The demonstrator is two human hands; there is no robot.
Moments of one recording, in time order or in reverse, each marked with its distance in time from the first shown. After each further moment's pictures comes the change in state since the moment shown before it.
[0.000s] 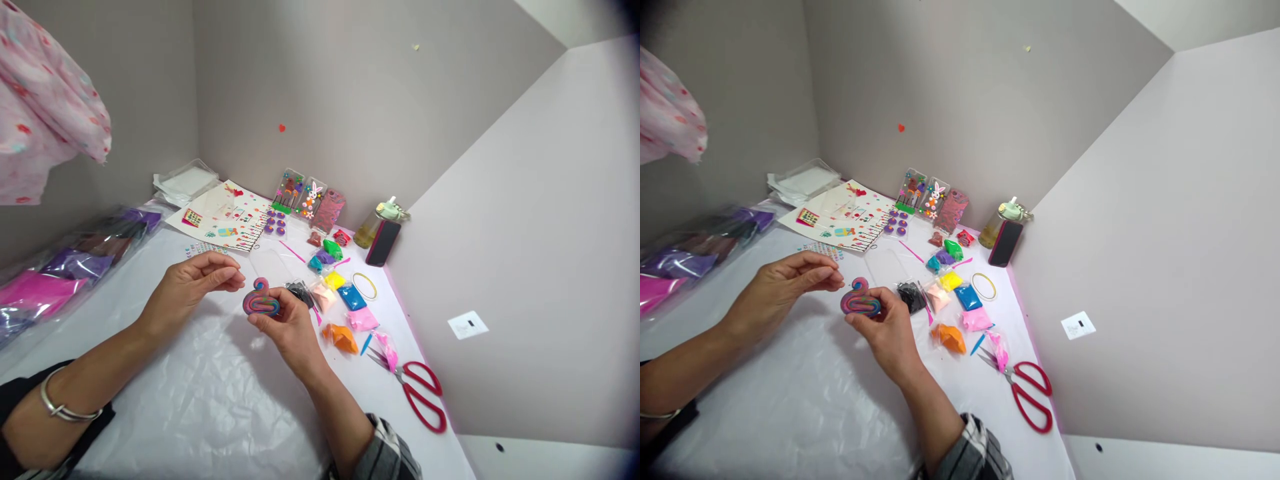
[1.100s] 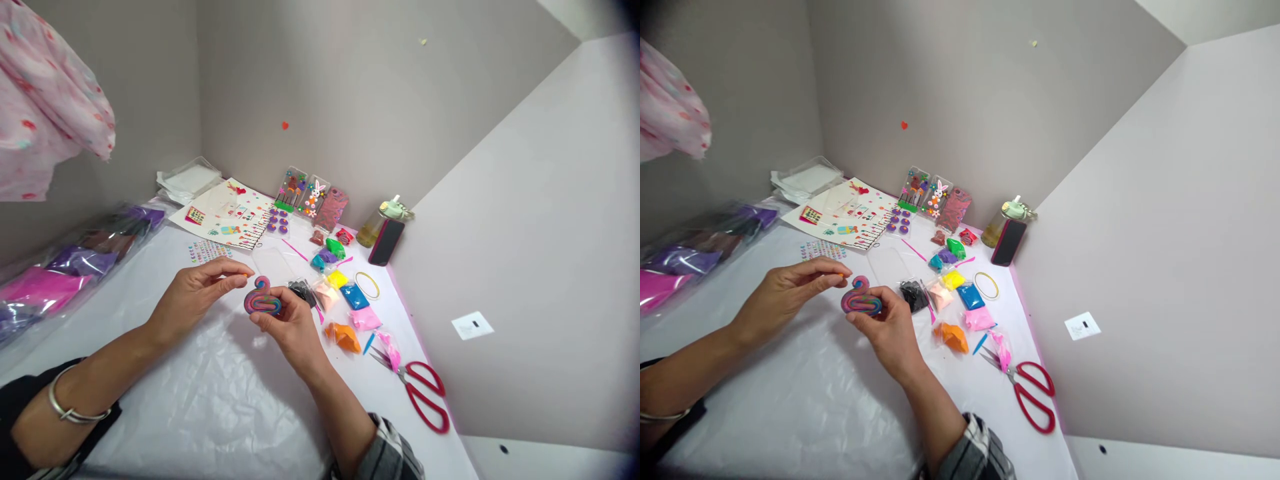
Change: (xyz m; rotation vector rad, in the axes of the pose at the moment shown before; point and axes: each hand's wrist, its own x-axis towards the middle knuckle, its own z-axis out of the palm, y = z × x) left_hand -0.007 0.010 0.007 0.267 -0.033 0.113; right_hand -0.001 0.002 0.001 -0.004 -0.018 -0.011
